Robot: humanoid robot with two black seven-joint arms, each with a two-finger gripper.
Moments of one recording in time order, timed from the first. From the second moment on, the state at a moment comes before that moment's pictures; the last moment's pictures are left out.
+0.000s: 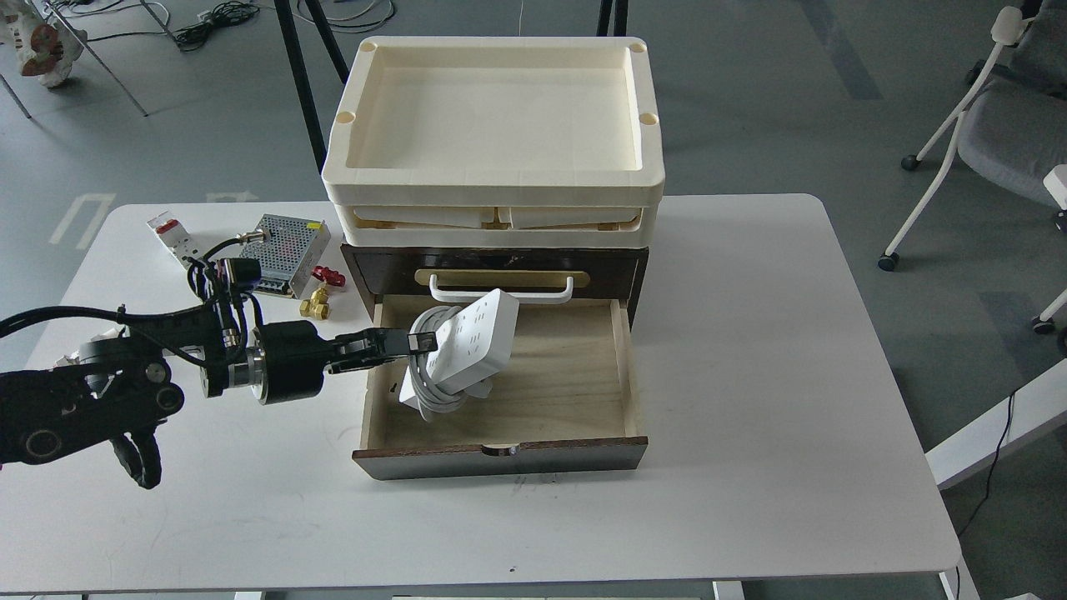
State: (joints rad) left arm -0.84 0.71 -0.02 -1.21 1.03 -0.26 -0.49; right arm 0.57 -0.77 0.78 0.62 0.39 0.49 0.26
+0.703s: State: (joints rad) left arm -0.81 0.71 -0.06 -1.20 1.04 -0.27 -0.49; right arm 0.55 -0.77 0.78 0.62 0.39 0.49 0.27
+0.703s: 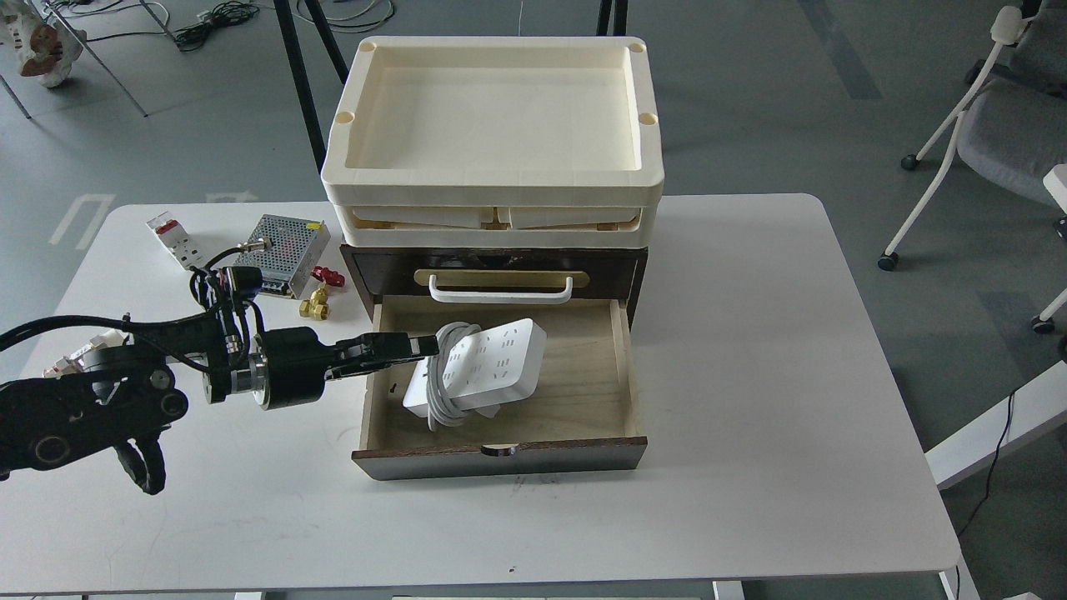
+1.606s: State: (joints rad) left arm -0.61 0.85 -0.52 -0.80 0.16 -0.49 -0.49; right arm 0.59 -0.81 0.88 0.89 0.37 0.49 0.27
